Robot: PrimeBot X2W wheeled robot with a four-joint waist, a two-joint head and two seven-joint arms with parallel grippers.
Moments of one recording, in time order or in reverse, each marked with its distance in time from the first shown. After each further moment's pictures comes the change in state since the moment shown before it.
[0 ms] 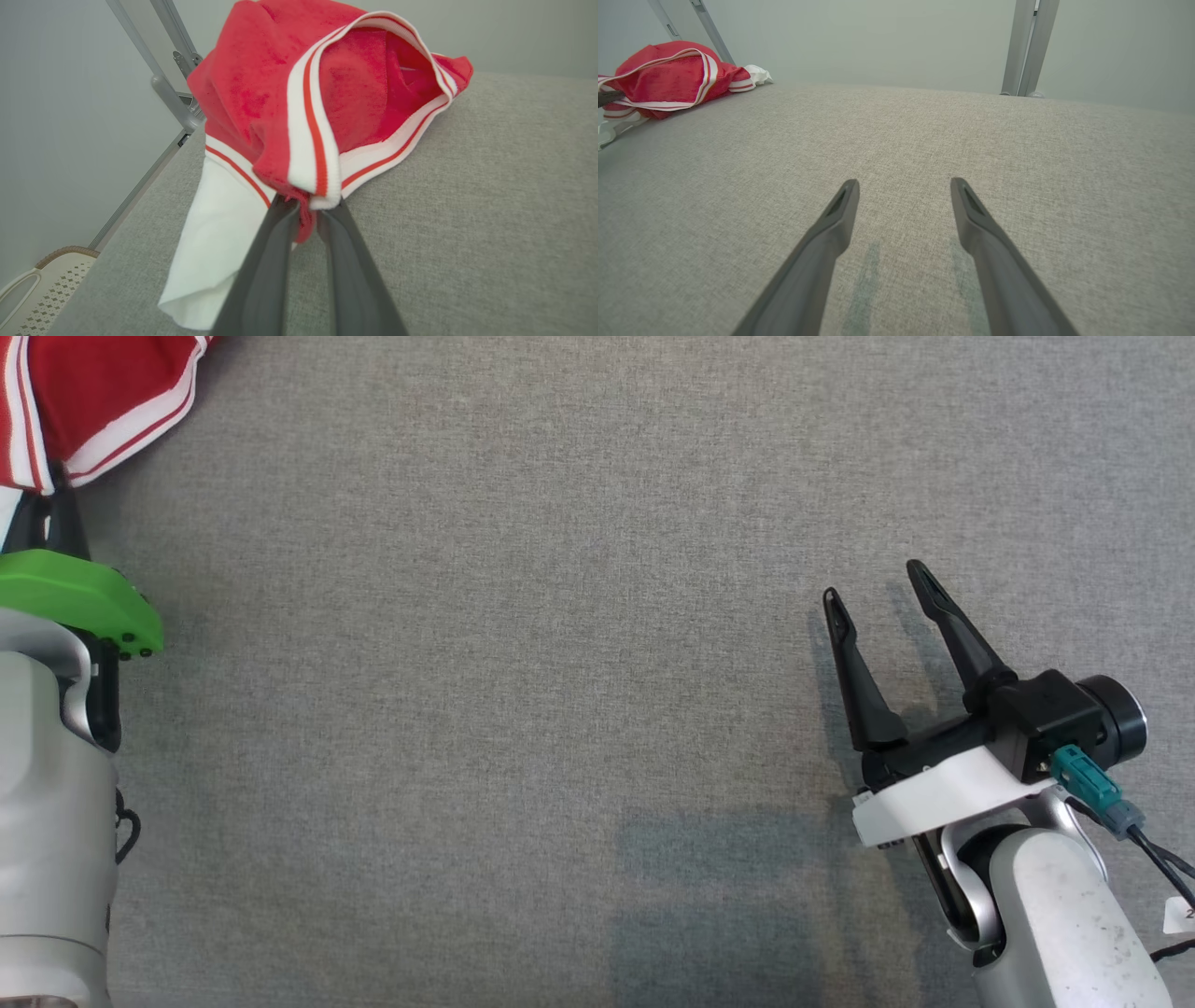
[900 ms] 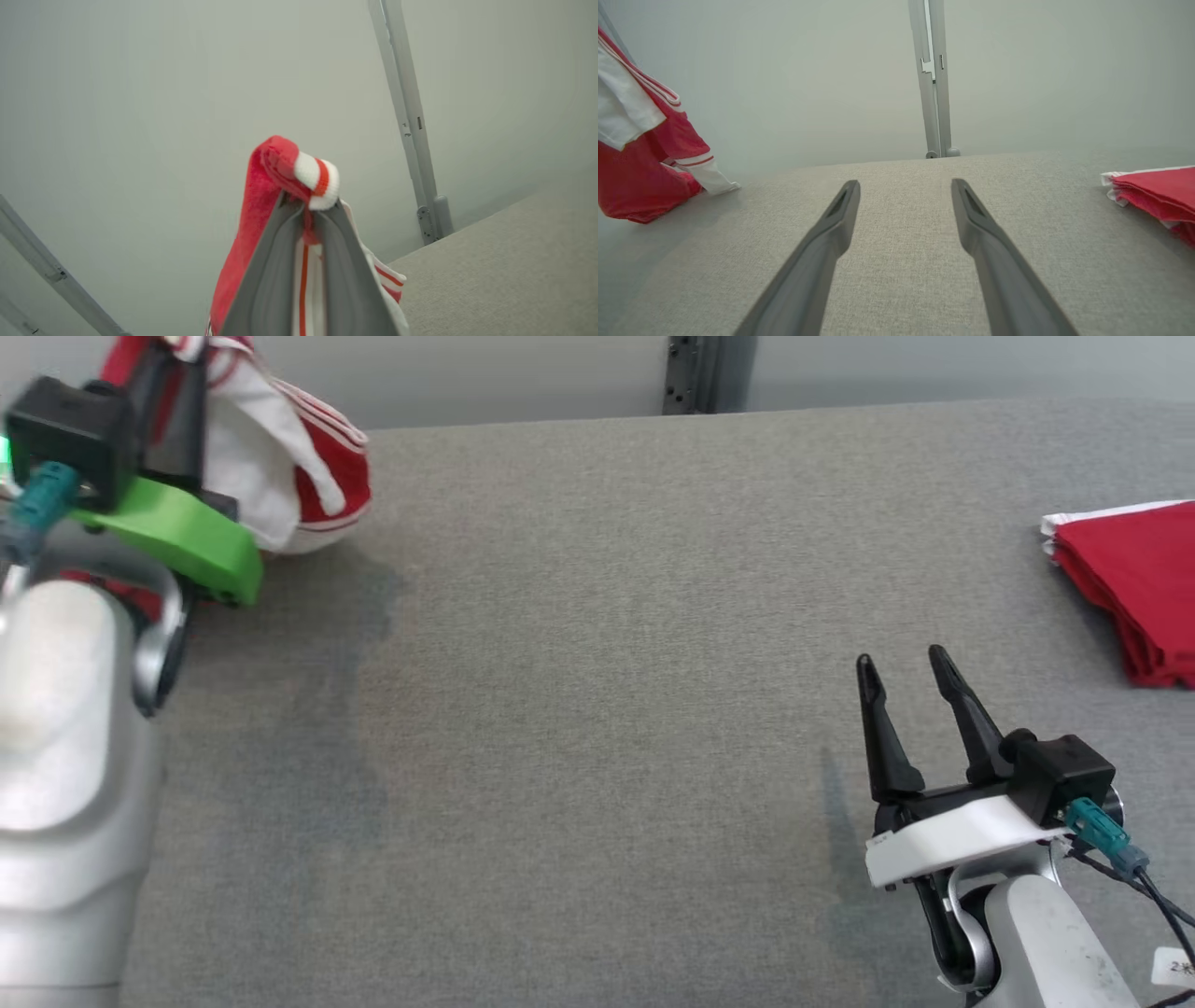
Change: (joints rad) left arm 0.072 0.074 -0.258 -0.606 0.100 -0.034 0.170; right arm 0.046 0.039 -0.063 0.236 0.152 0.000 -0.167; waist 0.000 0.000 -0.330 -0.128
